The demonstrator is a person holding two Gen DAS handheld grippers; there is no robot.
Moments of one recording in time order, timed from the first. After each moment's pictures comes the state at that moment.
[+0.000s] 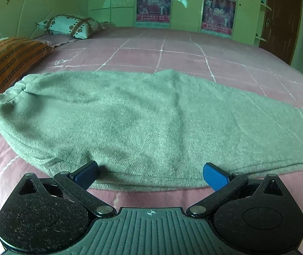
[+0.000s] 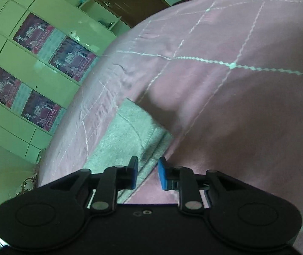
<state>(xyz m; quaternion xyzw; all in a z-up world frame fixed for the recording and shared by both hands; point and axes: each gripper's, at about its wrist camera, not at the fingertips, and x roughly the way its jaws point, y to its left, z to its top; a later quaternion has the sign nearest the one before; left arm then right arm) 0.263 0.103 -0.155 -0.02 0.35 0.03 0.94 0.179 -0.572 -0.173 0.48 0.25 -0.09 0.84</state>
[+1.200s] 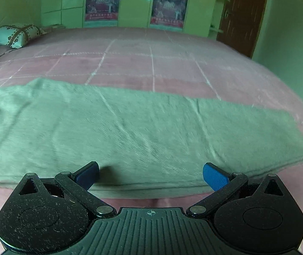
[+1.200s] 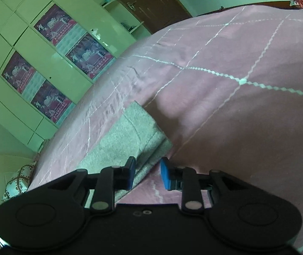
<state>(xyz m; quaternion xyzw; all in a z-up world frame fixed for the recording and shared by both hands) 0.285 -0.131 -0.144 -0.02 0.36 -0.07 0.93 0.167 -0.578 -0.172 0.41 0.21 -0.07 0.88</state>
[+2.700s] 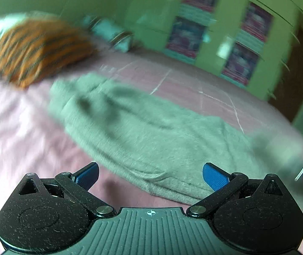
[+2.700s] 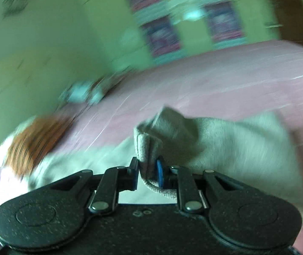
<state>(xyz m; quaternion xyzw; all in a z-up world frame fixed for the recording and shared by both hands) 0.222 0.241 -0.145 -0.18 0.27 0.05 0.94 0.281 -0.150 -0.091 0.11 0.29 0.24 0.92</state>
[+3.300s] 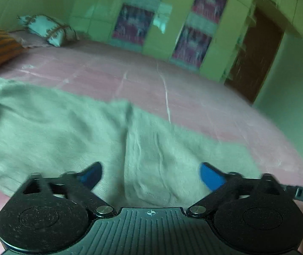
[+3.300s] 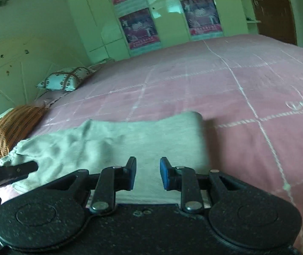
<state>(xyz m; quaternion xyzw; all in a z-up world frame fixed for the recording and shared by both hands) 0.273 0.091 -0.137 -0.12 0.31 -0.06 0.94 0.239 -0.272 -0.107 0.14 0.30 0.11 0.94</state>
